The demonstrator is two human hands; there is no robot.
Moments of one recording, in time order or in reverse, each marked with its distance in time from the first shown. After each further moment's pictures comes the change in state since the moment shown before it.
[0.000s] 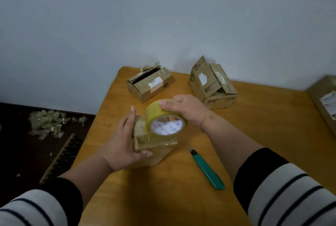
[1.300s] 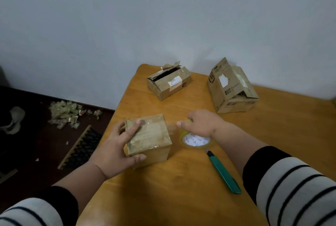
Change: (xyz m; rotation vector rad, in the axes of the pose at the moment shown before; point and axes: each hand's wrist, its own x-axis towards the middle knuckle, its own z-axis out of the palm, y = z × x) left_hand -0.058 -0.047 -0.031 0.155 0.043 -0.134; right_hand 0.023 0.032 0.029 -0.830 -0.161 0.133
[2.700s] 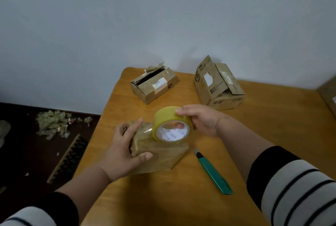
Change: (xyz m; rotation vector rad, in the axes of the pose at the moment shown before) left_hand 0.039 0.049 0.024 -0.237 -0.016 0.094; right_hand -0.016 0.035 -0.024 1.208 -0.186 -0.092
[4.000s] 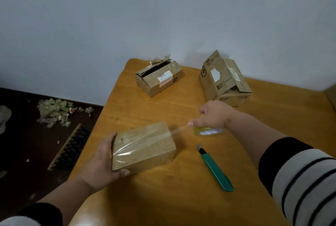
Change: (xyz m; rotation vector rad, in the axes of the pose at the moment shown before) left_hand -0.051 -0.073 -0.001 0.081 -0.017 -0.281; right_hand 0.017 0.015 -0.034 -1.247 0.181 0.183
